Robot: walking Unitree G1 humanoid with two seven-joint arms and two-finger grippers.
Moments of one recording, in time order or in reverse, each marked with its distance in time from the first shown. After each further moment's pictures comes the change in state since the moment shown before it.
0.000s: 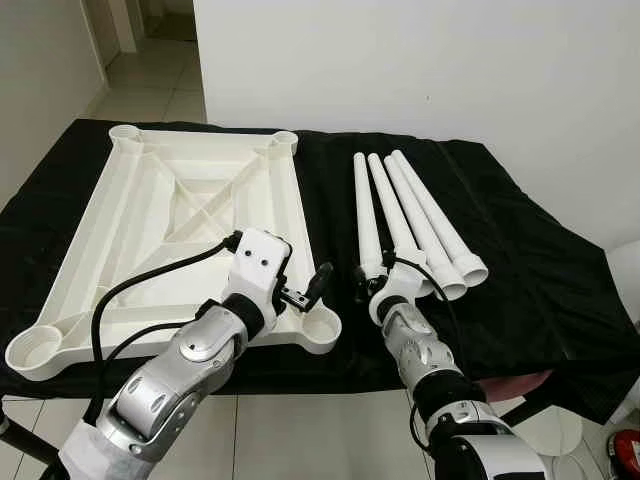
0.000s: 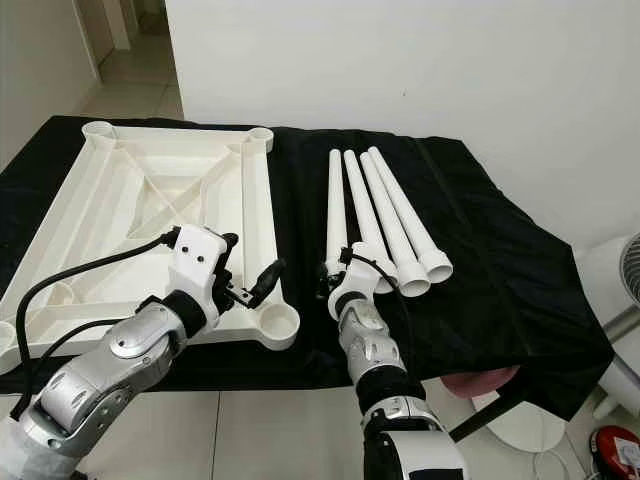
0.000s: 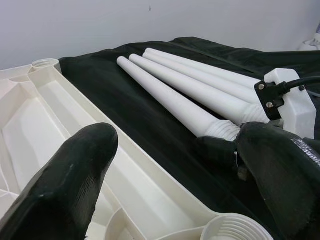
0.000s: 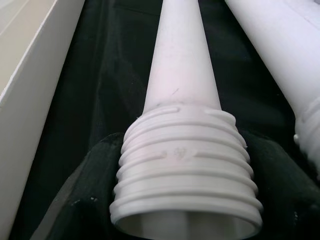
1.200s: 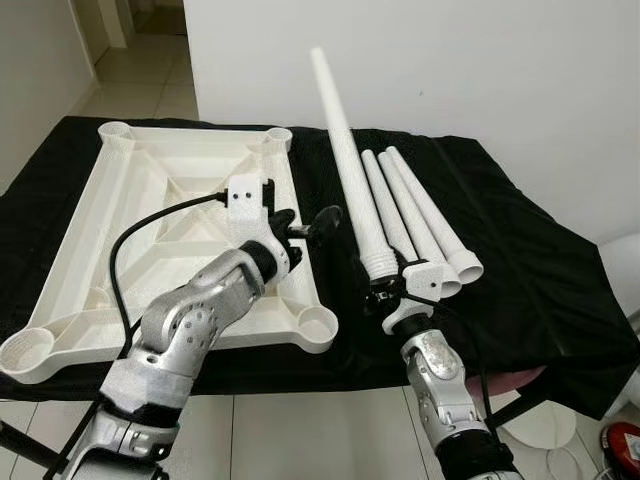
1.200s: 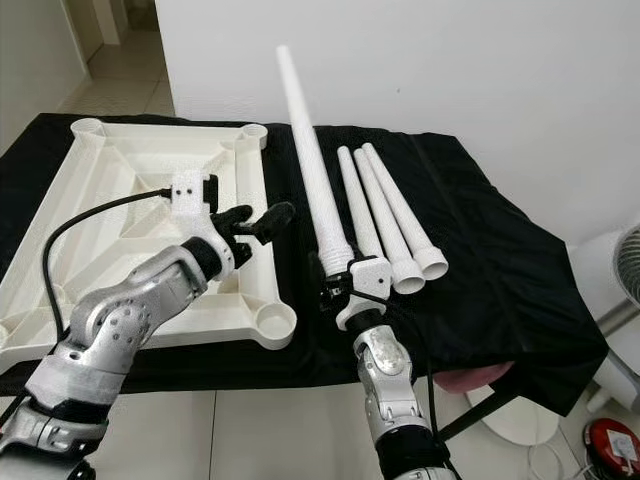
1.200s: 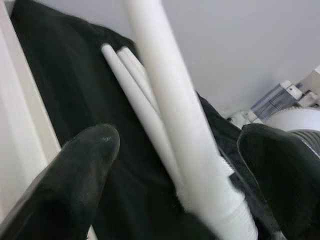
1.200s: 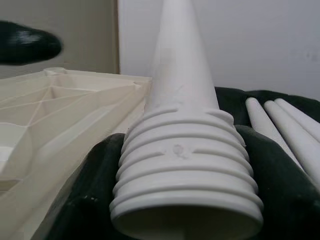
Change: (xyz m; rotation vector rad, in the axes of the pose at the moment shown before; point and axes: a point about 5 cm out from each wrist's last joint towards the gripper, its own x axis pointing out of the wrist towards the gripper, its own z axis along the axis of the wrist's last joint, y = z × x) left arm 0.059 0.032 0.041 -0.596 -0.038 -0.058; right arm -0.057 0.009 0.023 -0.327 -0.455 0.361
